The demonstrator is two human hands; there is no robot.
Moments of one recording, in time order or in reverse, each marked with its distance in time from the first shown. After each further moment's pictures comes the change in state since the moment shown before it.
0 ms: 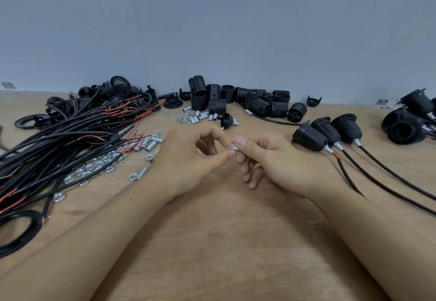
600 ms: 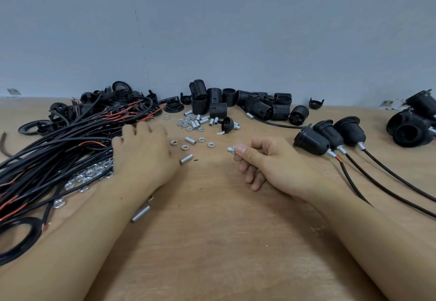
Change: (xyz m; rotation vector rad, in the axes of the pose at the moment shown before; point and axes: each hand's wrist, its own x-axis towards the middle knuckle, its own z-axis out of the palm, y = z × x) left_hand 0.013 -0.030 -0.033 1.080 -0.020 -0.450; right_hand 0.006 0.007 -0.004 -0.060 0.095 0.022
